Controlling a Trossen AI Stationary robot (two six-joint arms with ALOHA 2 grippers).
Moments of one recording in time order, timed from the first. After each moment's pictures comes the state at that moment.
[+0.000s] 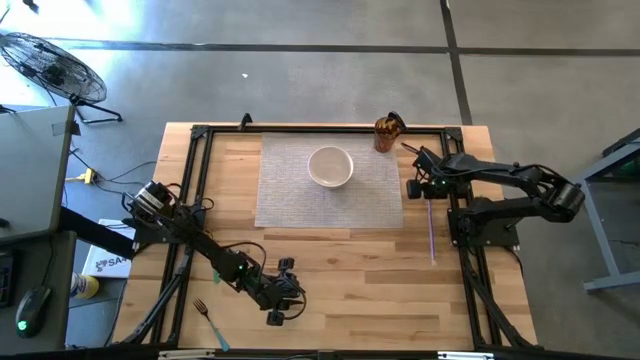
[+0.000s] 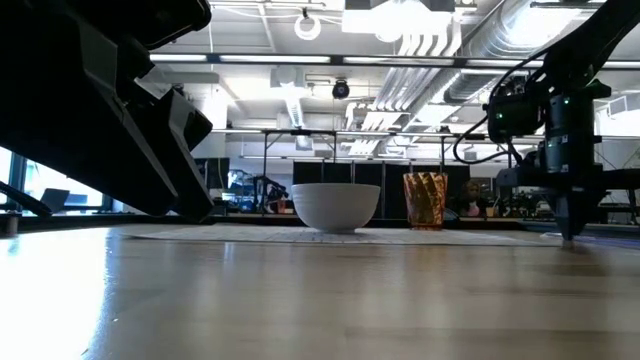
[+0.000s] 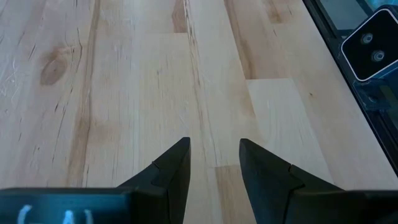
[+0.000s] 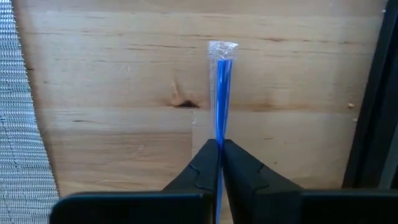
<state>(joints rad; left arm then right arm) -0.63 1.80 0.87 0.23 -0.31 -0.42 -0.74 1.21 0.45 -0.74 0.02 0.84</state>
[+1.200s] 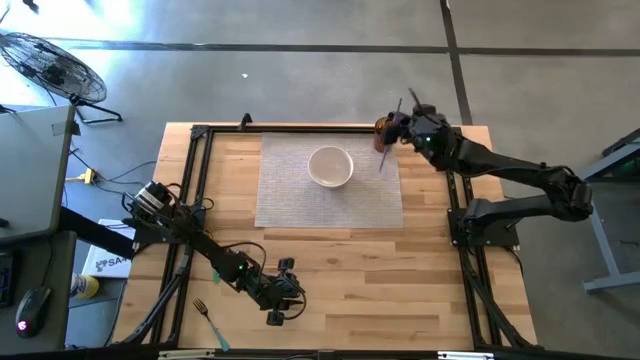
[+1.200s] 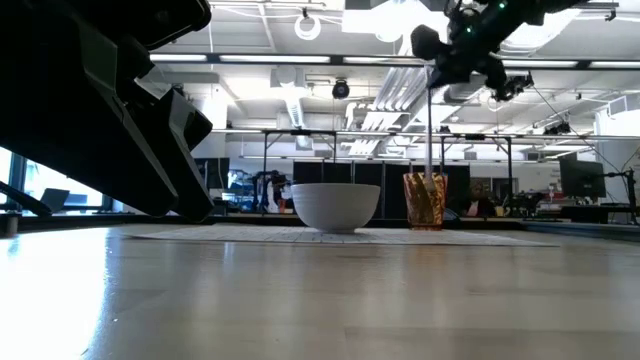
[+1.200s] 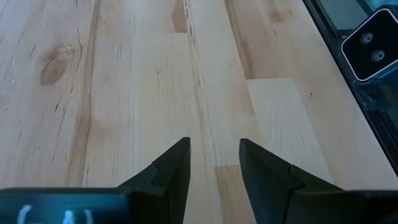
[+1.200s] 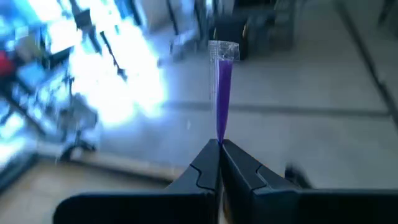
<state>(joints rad) -0.63 1.80 0.87 0.23 -0.31 -0.42 -0.46 1.09 0.86 -0.11 0.65 0.48</state>
